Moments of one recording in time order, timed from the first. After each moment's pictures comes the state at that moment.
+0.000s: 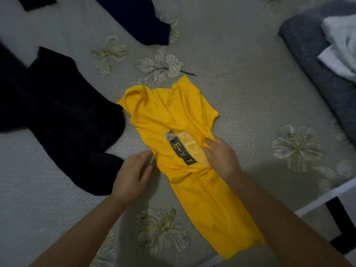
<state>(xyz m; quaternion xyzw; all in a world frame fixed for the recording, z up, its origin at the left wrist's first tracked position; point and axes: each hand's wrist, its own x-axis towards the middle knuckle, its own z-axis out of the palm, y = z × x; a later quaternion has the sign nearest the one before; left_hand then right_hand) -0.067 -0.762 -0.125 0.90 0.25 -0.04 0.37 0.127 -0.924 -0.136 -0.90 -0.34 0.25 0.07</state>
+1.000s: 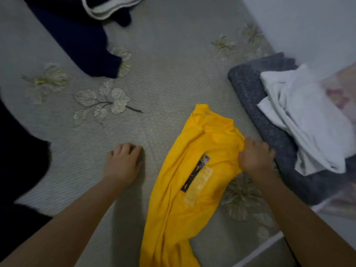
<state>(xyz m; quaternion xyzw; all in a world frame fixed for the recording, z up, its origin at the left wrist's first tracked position) 0.135 -0.786 -0.137 0.93 0.28 -0.17 0.16 0.360 -1.025 -0.100 -0.97 -0.17 0.12 -0.14</state>
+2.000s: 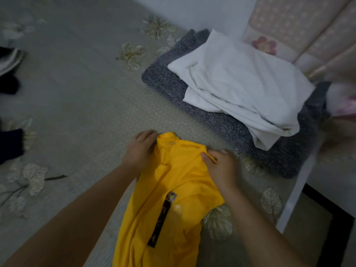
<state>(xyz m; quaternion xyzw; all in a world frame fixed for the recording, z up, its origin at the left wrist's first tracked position) 0.358 -0.862 -0.140 0.96 0.04 -0.13 0.26 0.363 -1.078 -0.130 -0.94 0.00 0.09 0.34</state>
